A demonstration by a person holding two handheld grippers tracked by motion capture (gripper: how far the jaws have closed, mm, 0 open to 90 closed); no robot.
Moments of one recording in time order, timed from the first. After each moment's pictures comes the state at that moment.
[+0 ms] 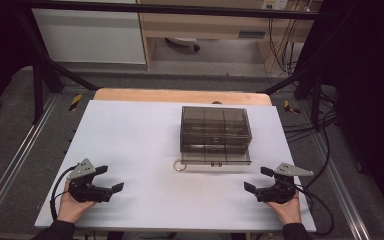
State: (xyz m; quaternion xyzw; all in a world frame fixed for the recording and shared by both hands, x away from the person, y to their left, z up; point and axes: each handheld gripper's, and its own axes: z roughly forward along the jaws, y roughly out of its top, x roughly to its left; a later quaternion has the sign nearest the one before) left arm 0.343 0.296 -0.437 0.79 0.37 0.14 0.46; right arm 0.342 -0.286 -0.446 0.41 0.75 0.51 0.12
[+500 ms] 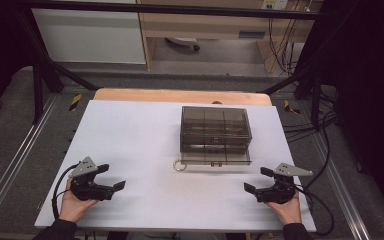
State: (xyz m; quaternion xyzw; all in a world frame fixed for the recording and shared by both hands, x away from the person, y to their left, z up) left arm 0.346 0.288 -0.433 0.79 0.37 0.14 0.46; right arm 0.342 -0.286 -0.446 0.41 0.75 0.50 0.12
